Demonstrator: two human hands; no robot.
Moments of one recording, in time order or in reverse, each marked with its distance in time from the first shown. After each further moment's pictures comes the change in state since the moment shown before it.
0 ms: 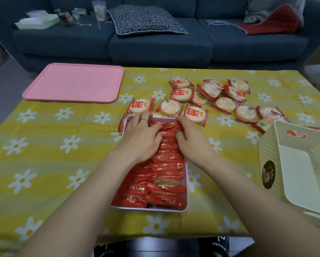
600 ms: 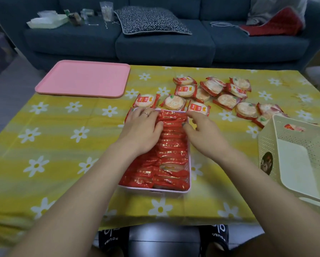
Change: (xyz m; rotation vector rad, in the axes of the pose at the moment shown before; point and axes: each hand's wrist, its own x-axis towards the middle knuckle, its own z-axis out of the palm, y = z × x) left_hand -0.021 0.000 -0.013 0.009 0.063 -0.039; right_hand -0.029 -0.019 -0.026 -0.011 0.029 -0.009
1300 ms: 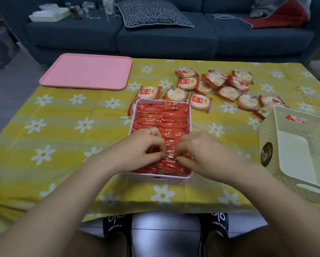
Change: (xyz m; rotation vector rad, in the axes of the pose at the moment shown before) left_hand -0.072 -0.007 -0.017 -0.371 -0.296 0.325; right_hand -0.065 -0.022 -0.009 -0.457 -0.375 -0.431
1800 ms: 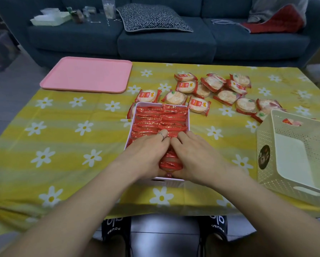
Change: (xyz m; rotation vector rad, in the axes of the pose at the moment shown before) left_hand 0.015 0.030 0.018 0.525 -0.016 -0.092; right_hand 0.011 -0.003 0.030 -0.259 0.110 0.079
